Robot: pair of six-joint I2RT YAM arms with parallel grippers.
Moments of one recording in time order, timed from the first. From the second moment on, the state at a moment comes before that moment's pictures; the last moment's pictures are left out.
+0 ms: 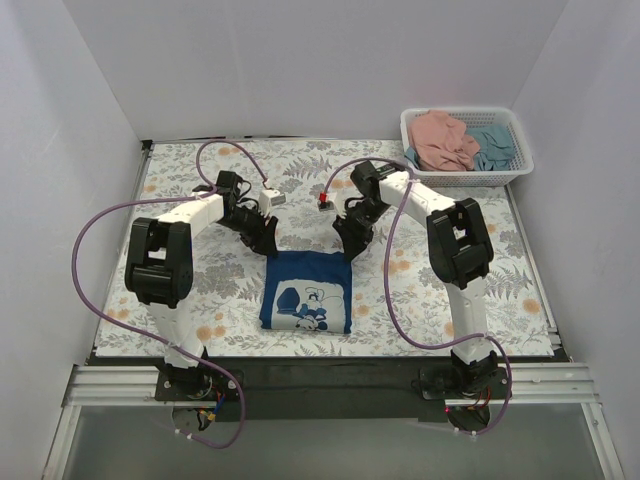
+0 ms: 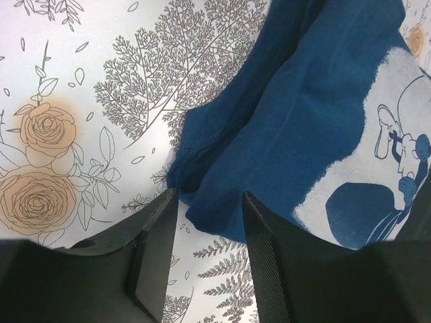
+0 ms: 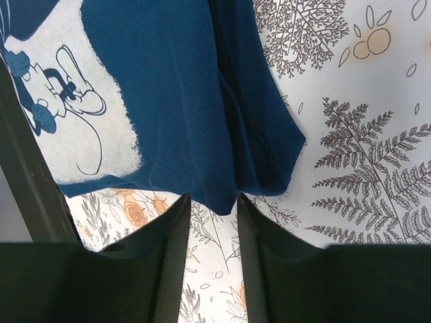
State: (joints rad) left arm -0.17 1.89 1.29 -0.72 0.75 0.59; right arm 0.51 2.16 1.73 -1.11 -0.72 -0.71
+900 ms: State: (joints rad) left arm -0.10 2.08 1.42 -0.67 0.72 0.58; right arm 0.48 2.34 1.96 -1.05 -0.47 -0.64
